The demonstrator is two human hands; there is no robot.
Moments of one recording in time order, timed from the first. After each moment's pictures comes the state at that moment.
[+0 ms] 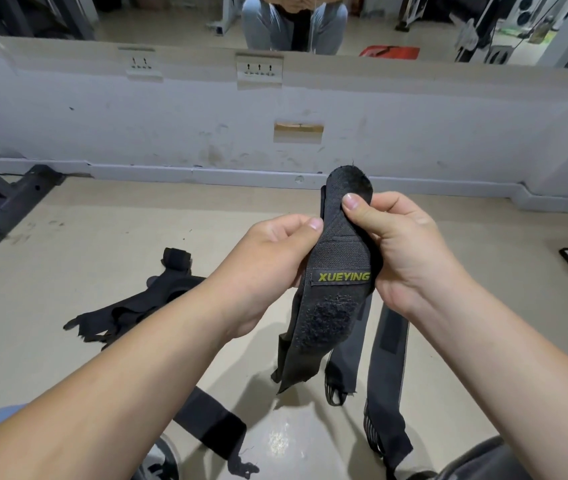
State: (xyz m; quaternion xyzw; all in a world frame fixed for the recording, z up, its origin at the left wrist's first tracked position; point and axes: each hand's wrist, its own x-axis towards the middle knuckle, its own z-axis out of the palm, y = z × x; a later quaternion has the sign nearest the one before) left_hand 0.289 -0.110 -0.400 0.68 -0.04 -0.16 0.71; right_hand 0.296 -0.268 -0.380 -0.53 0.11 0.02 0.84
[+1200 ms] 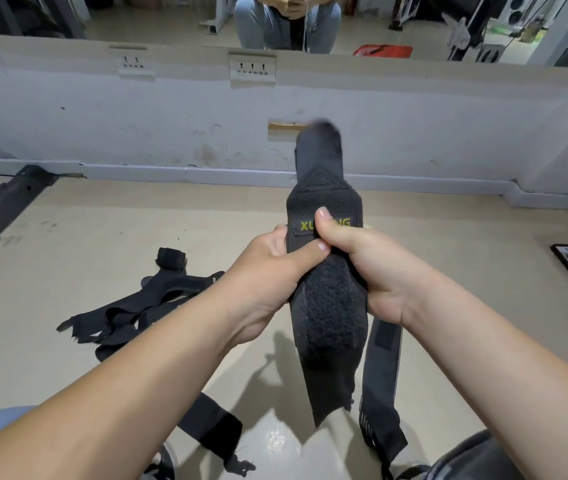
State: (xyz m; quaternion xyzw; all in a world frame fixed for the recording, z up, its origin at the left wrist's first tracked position) left_hand 0.288 -0.124 -0.415 0.59 -0.01 -0.20 0.78; right_hand 0.298 -0.271 -0.396 -0.58 0.08 0.25 0.77
